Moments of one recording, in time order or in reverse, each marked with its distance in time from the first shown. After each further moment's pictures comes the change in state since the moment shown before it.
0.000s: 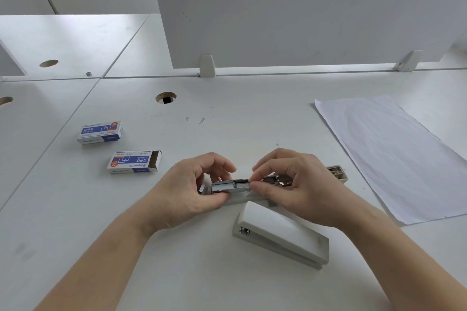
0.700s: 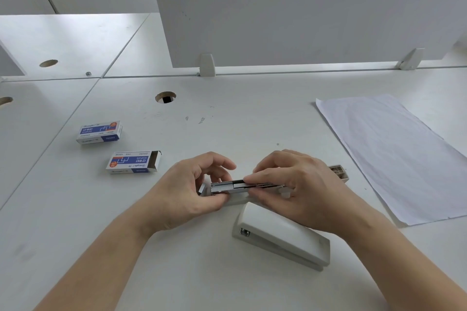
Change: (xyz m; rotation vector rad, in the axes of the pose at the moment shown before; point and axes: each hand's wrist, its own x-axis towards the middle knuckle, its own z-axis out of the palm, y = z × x) left_hand 0.001 0.000 0.001 -0.005 -0.003 -0.010; right_hand -0.003 0.002 0.005 -0.271 0.104 -0.263
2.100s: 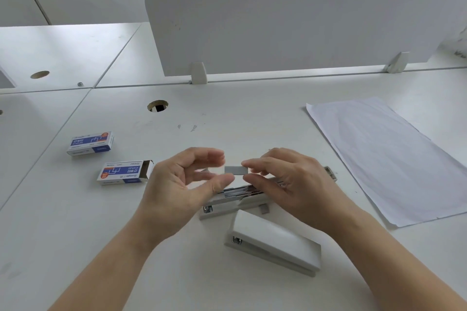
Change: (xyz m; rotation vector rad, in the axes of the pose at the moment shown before) left_hand 0.002 0.016 0.012 -0.337 0.303 0.056; right_hand 0.003 0.007 0.000 0.033 0.167 0.016
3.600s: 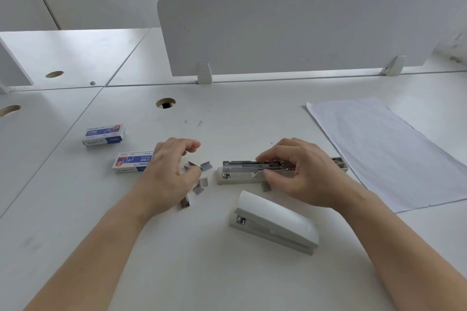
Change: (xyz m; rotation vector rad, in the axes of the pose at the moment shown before) left_hand 0.003 -0.022 -0.031 0.657 -0.003 -0.011; right_hand -0.003 0.012 -0.009 -0.064 -0.174 0.161
